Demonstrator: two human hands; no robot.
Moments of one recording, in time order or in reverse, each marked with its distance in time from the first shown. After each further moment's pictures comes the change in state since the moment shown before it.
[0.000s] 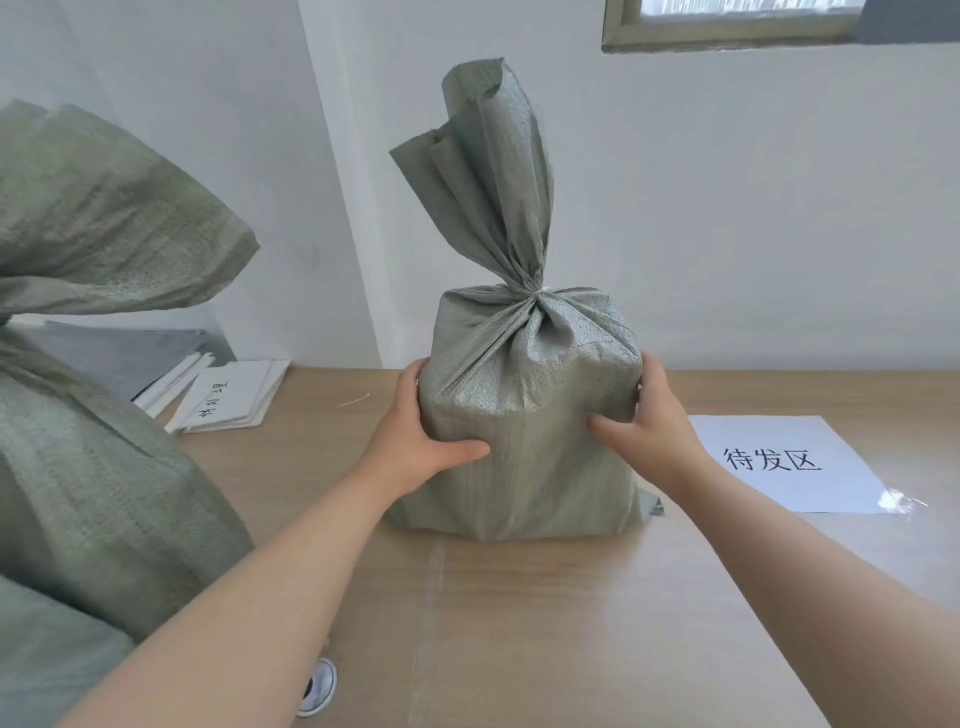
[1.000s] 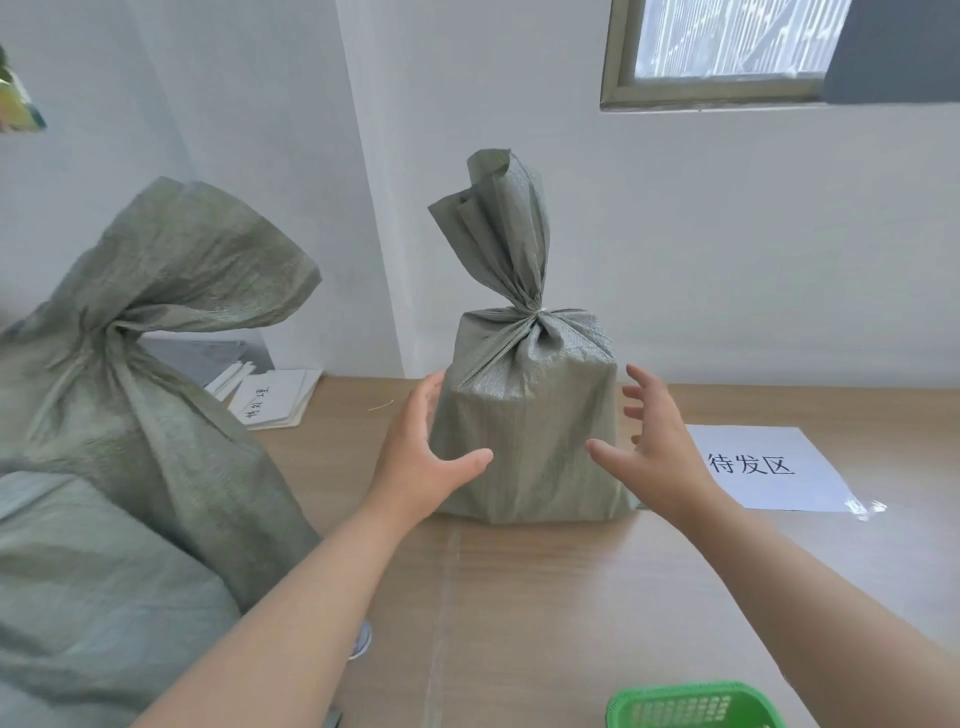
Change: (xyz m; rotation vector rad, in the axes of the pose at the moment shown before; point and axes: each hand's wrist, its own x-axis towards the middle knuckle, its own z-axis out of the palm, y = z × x) left_hand -0.090 0.068 -0.018 0.118 0.152 0.076; right_hand -0.082 -0.059 -0.031 -0.092 -0.003 -0.088
